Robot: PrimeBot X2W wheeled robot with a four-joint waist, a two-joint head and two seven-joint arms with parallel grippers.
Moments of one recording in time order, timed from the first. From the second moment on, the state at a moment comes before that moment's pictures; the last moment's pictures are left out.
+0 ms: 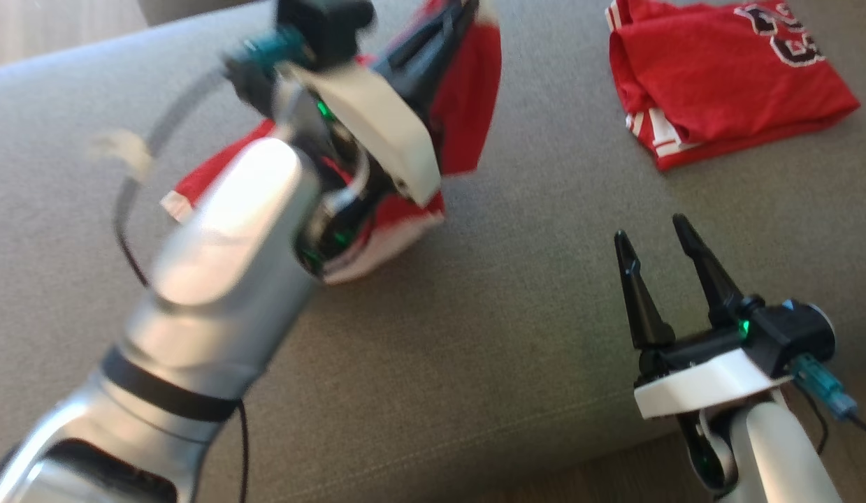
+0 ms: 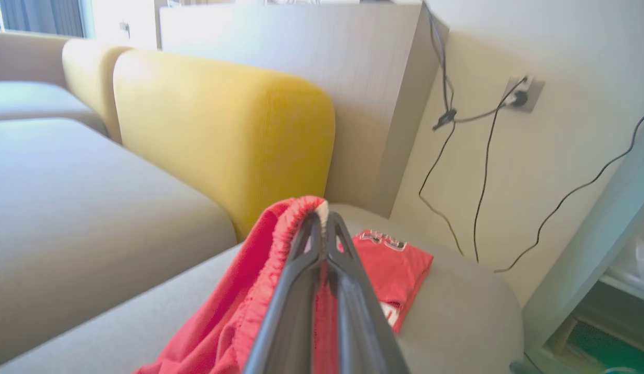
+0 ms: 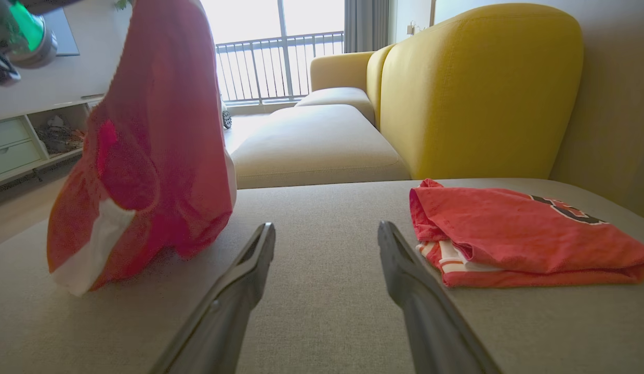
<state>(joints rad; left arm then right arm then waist) -0.86 0.11 -0.68 0.31 -0.63 -0.04 0.06 -0.10 -0.04 0.07 0.06 0.12 0.13 -0.26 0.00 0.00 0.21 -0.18</state>
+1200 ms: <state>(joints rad) 0.01 0.49 -0.42 0.09 -0.85 0.04 -0.03 -0.39 -0.12 0.32 0.51 0.38 0.13 -0.09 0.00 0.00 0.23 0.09</state>
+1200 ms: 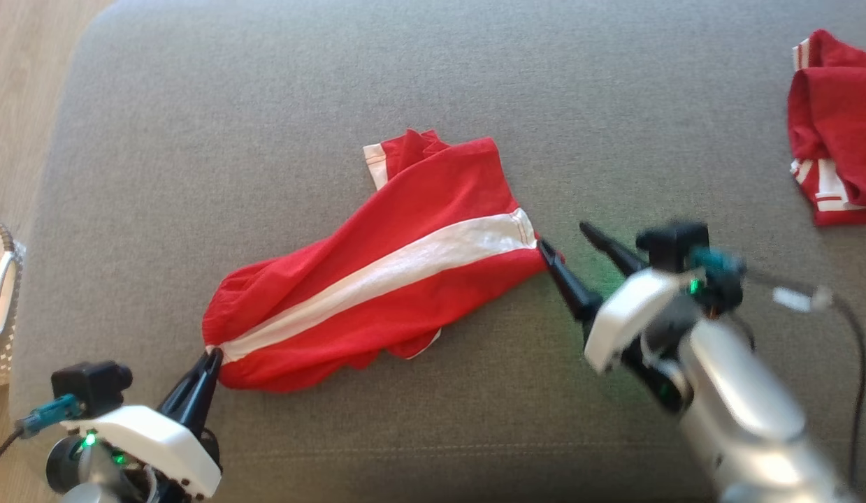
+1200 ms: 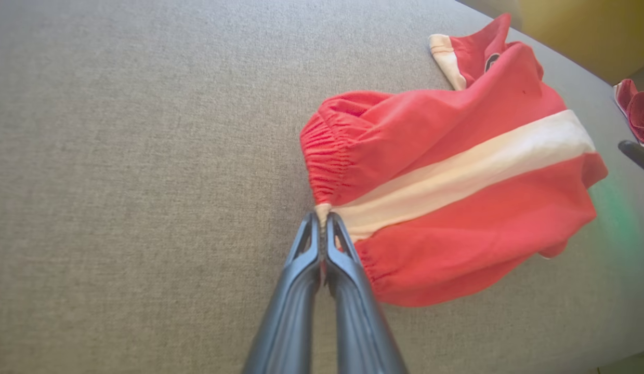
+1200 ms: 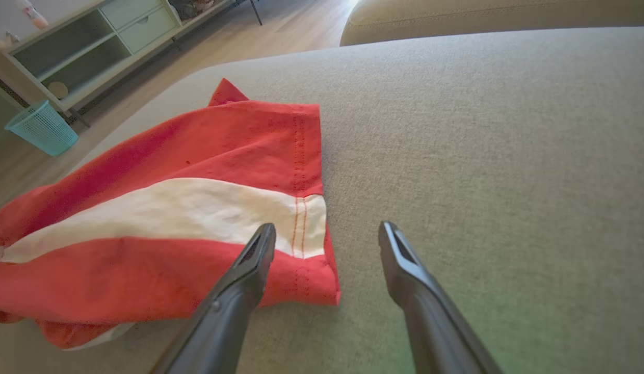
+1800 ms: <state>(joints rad) -0.12 0.42 -0.51 0.21 -0.79 -0.01 -0.05 -0.73 -0.29 0.74 0.70 0.66 0.13 0.18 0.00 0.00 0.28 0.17</state>
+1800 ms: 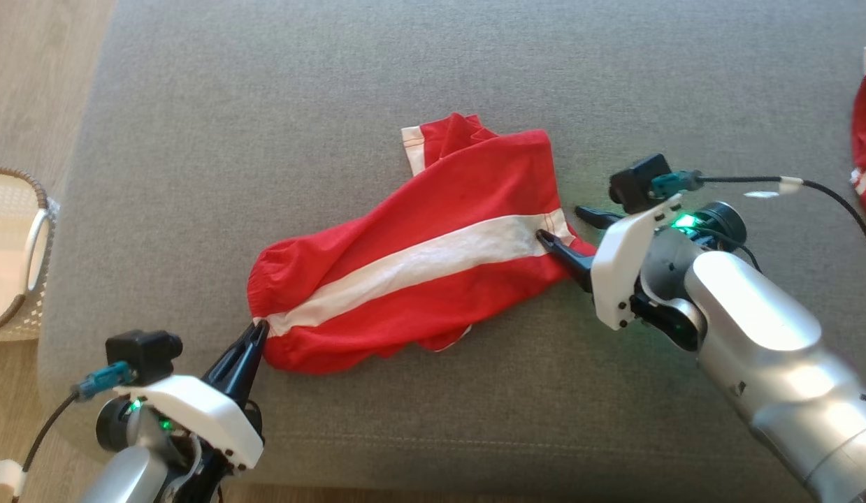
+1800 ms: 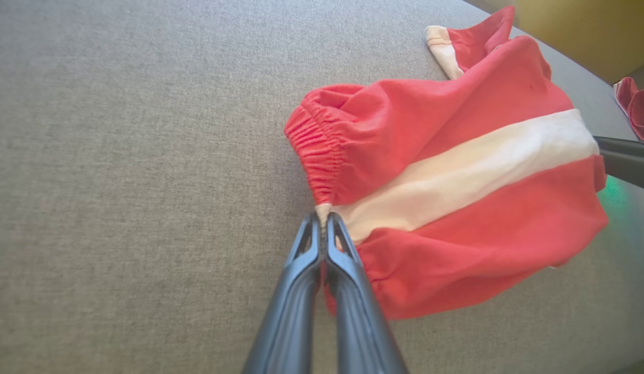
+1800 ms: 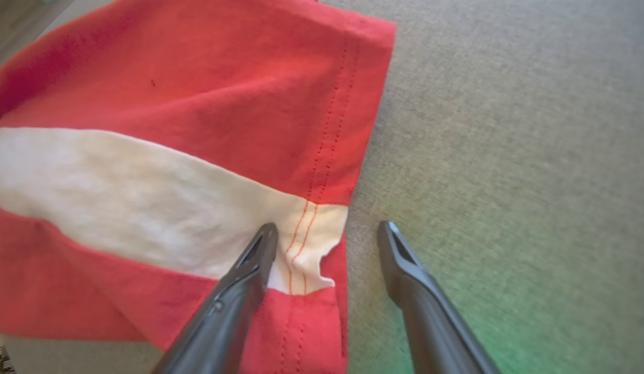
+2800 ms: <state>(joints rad) -0.53 0.47 -0.47 0.03 -0.62 -0.07 -0.17 -0.86 -0.40 0.47 0.63 0.68 0.13 -0.25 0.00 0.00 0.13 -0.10</state>
